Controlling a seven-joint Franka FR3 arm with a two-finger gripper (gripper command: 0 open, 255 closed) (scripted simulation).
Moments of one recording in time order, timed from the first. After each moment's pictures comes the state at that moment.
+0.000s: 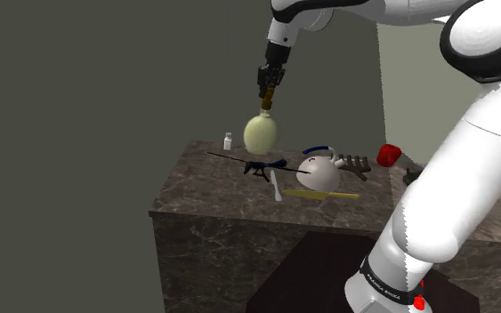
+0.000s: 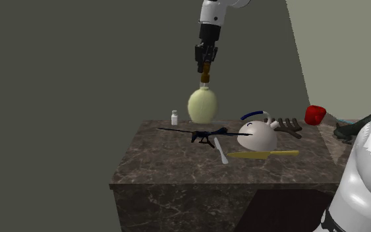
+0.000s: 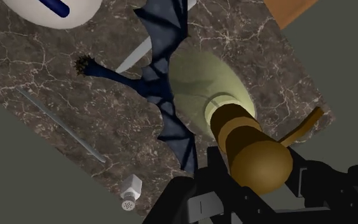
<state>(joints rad) -0.05 -0.10 -0.19 -1.77 0.07 1.78 -0.32</state>
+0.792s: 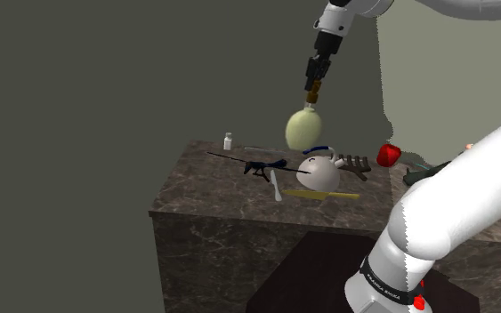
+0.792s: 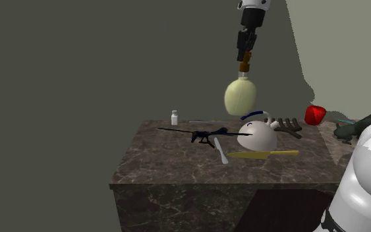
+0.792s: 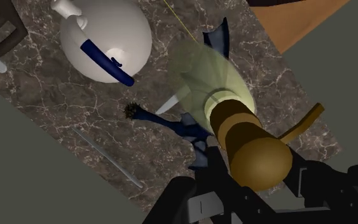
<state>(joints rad) -0.14 -0.35 -0.30 -1.90 0.00 1.65 -0.49</state>
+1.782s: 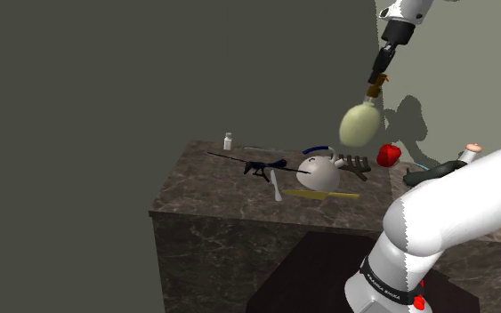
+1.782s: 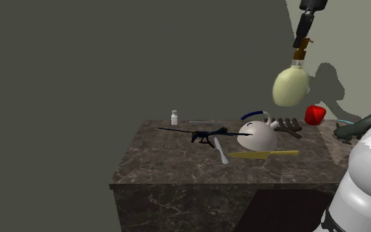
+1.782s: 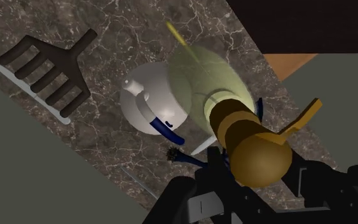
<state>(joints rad) -0.24 -0.52 -0.48 -1.84 -0.11 1.44 -0.76</state>
